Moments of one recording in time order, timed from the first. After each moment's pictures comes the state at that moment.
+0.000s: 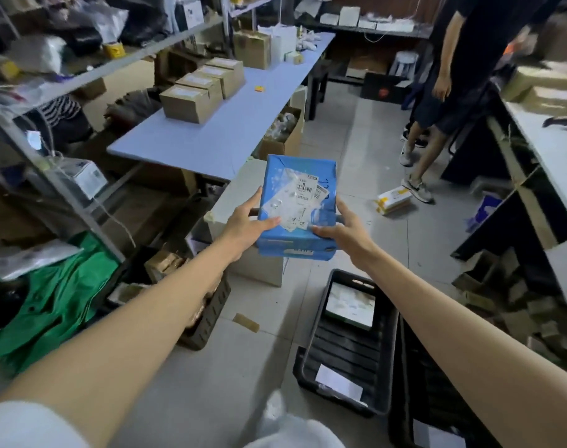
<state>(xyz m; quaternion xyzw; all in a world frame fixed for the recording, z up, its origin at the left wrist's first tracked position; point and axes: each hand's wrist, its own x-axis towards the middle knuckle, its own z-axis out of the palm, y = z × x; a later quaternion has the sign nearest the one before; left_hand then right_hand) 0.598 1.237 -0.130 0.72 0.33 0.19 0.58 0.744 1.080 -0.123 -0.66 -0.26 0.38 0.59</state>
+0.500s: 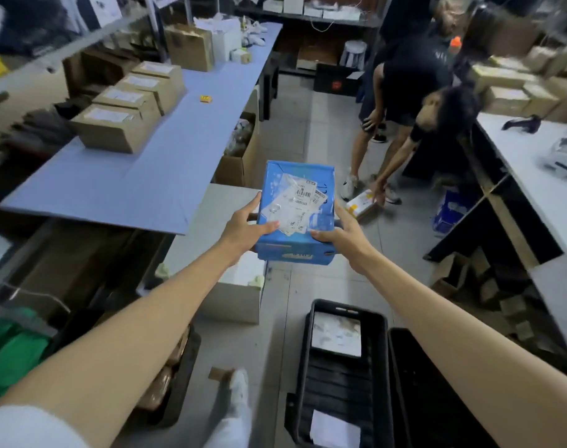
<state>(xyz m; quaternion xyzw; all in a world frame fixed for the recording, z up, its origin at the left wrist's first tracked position) 0.807 1.401 -0.139 0.72 0.29 0.10 0.62 0.920 1.222 -0.120 -0.71 -0.18 0.32 0.59</state>
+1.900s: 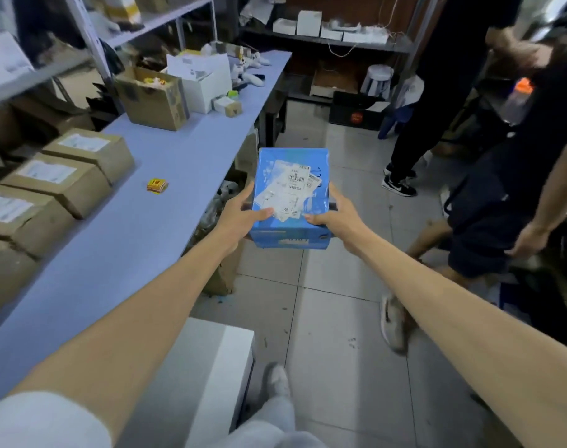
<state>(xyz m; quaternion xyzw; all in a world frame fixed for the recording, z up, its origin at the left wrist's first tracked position) 1.397 1.755 -0.142 0.65 0.31 0.16 0.67 1.524 1.593 -0.116 -0.74 -0.23 0.32 0.55</state>
